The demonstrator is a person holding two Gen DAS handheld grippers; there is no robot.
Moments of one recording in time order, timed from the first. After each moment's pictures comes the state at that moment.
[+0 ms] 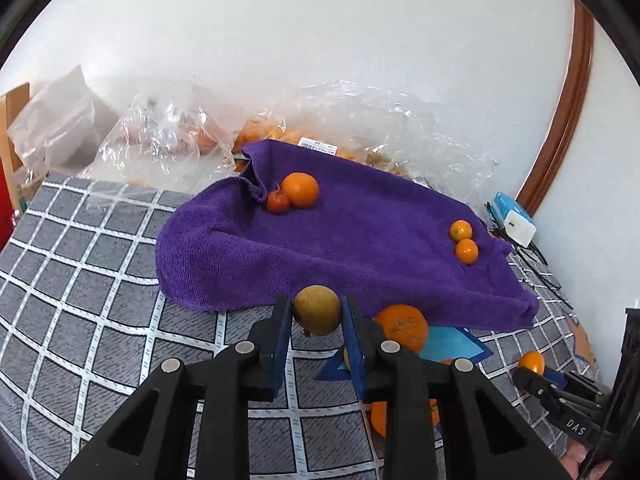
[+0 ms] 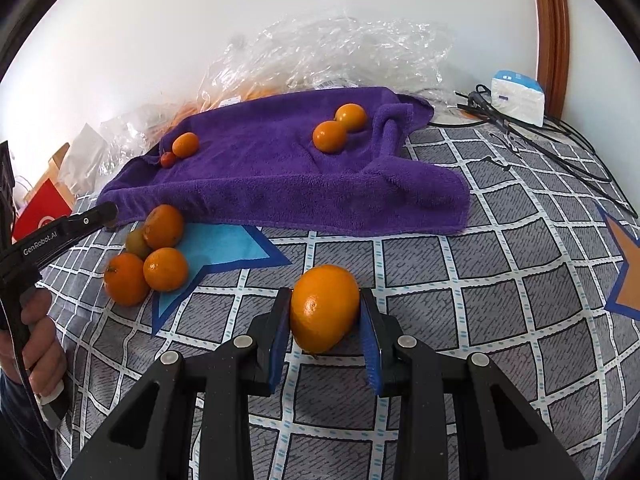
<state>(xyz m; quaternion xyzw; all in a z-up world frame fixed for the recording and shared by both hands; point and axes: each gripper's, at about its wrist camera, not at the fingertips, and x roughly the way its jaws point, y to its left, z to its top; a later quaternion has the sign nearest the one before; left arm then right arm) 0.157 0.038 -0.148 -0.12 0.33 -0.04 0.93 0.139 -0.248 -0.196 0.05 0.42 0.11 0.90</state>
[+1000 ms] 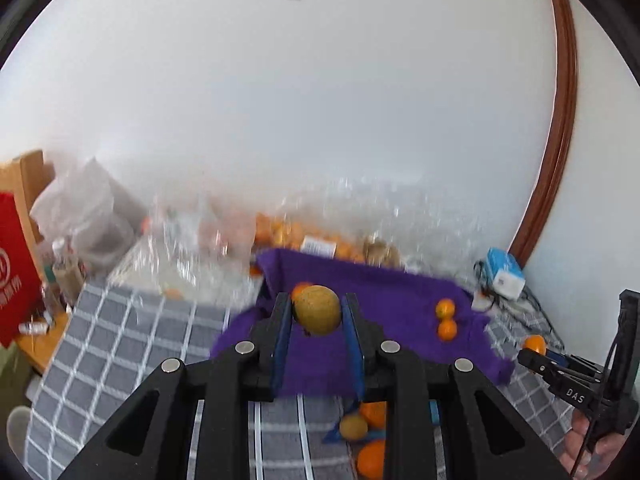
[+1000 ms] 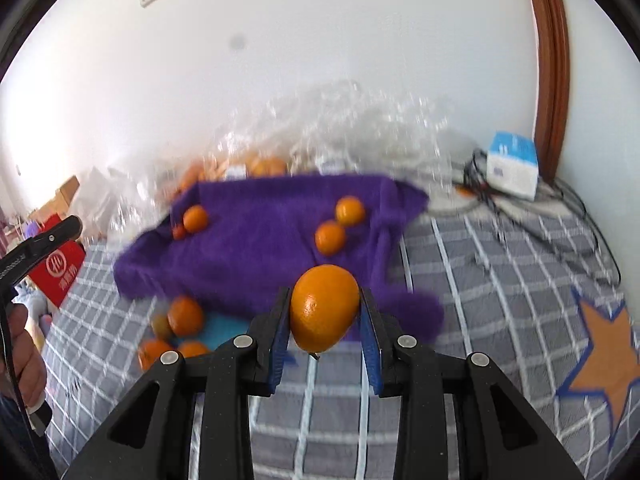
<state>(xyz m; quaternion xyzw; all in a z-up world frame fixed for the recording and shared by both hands) 0.153 0.054 -0.041 -0.10 0.25 -0.02 0.96 0.180 -0.254 -0.109 0.06 0.35 0.11 0.93</state>
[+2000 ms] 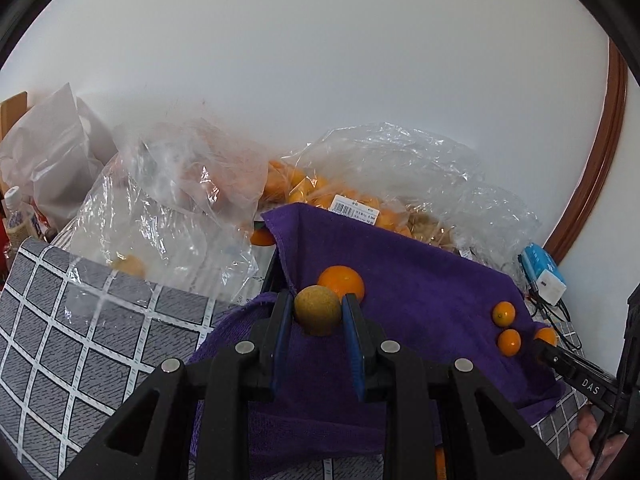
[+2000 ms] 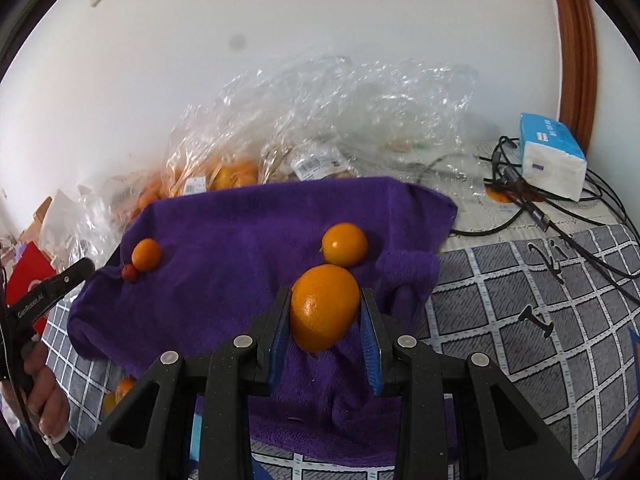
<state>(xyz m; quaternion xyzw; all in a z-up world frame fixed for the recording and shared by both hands) 0.254 0.069 -0.129 -0.14 0.31 -0.01 0.94 0.273 -0.249 -0.168 0.09 0.39 0.11 0.91</state>
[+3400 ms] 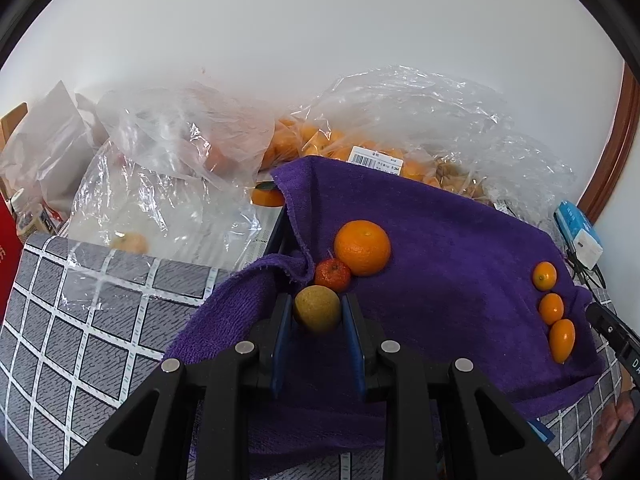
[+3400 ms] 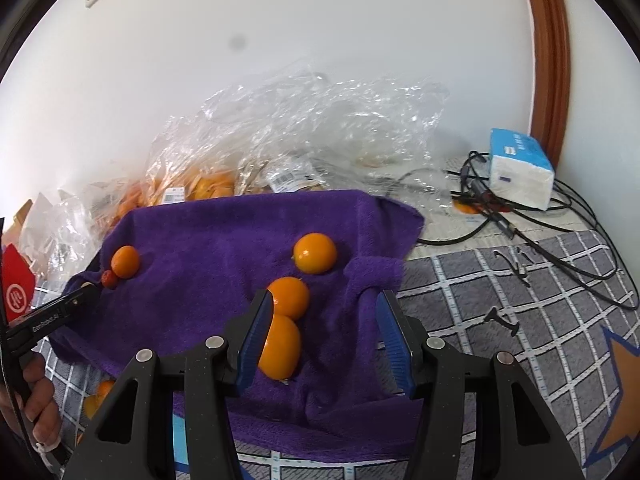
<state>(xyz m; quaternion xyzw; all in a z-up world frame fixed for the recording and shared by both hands) 0.276 0.054 -0.153 -0.09 0.38 0.02 0.92 0.261 -0.260 -0.162 0.07 0.36 0.04 0.93</state>
